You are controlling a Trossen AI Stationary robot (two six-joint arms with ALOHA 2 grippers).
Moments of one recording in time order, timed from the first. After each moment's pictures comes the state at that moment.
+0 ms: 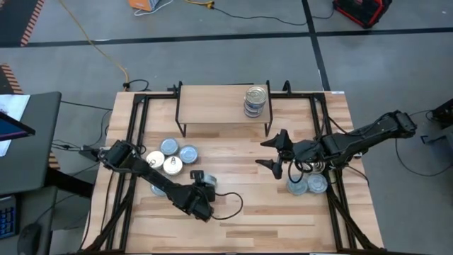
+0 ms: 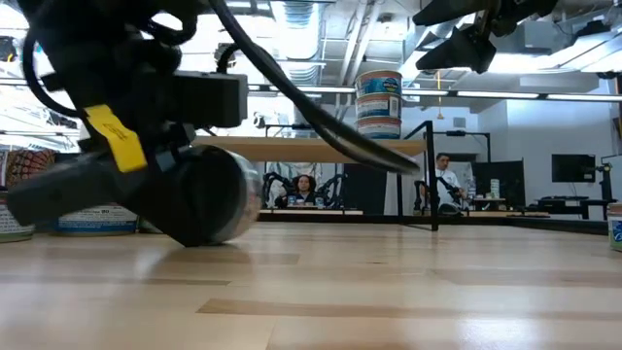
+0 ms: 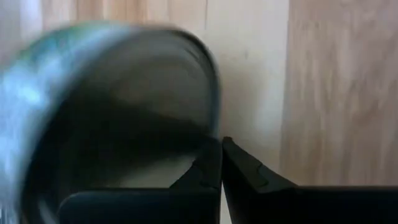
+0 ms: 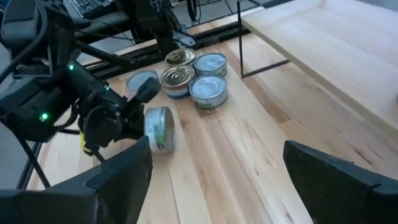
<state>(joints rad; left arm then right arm) -0.54 1.98 1.25 -0.71 -0.58 -0.49 0.28 1.03 0.73 -0.12 0.45 0.41</state>
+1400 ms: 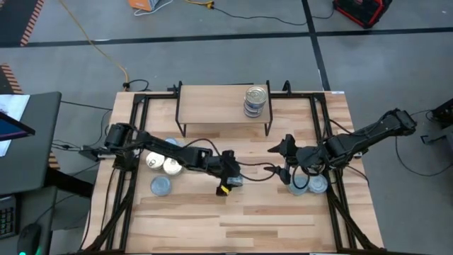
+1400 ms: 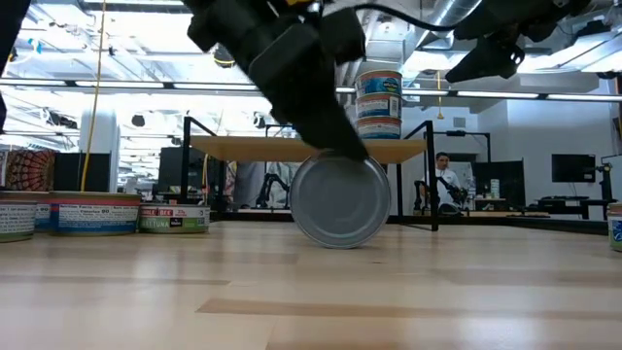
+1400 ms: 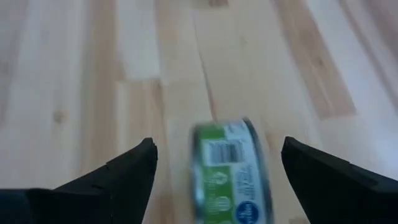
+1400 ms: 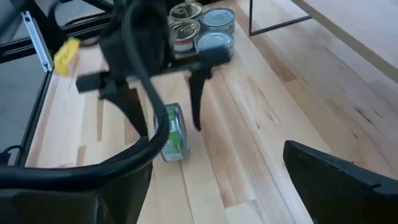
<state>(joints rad) -0.17 1.88 1.25 -0.12 -0.04 0.03 0.36 0.97 0.73 -0.34 0.43 0.47</state>
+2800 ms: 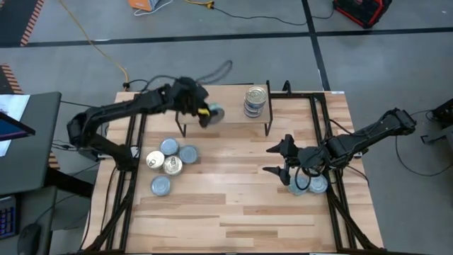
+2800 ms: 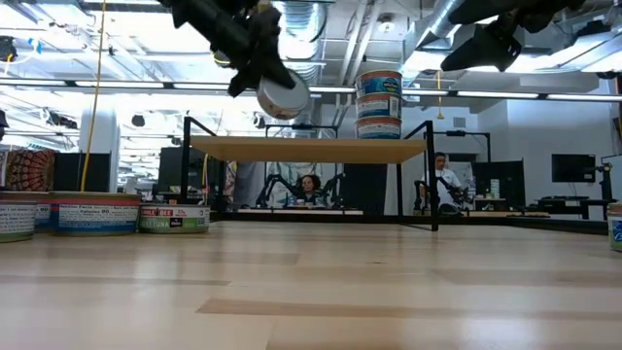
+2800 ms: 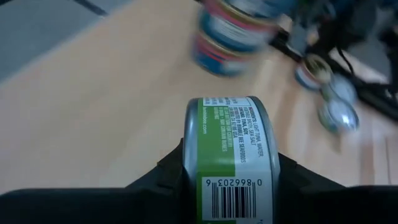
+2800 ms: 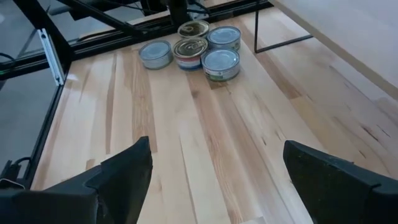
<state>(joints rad) 0.48 1.41 1.25 -0.41 0.17 -0.22 0.38 0.97 0.73 -0.27 0.45 0.45</state>
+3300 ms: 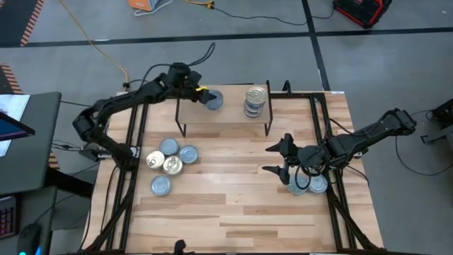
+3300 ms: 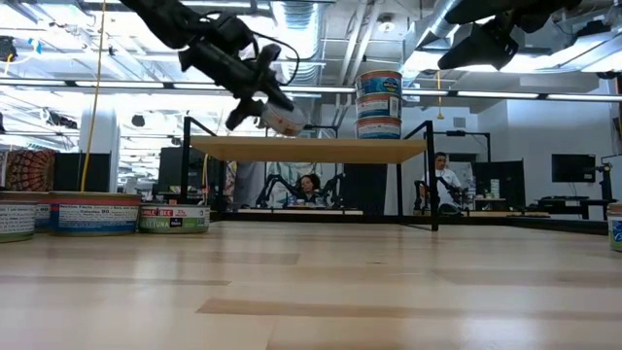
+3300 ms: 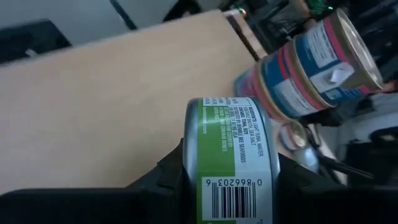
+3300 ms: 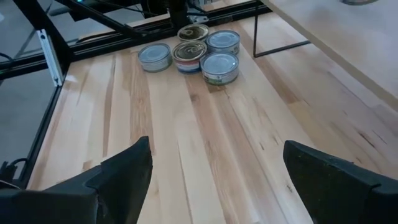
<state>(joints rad) 0.70 1.52 1.19 -0.17 0.41 -0.53 0.37 0.97 0.73 -0.26 0.45 0.42</state>
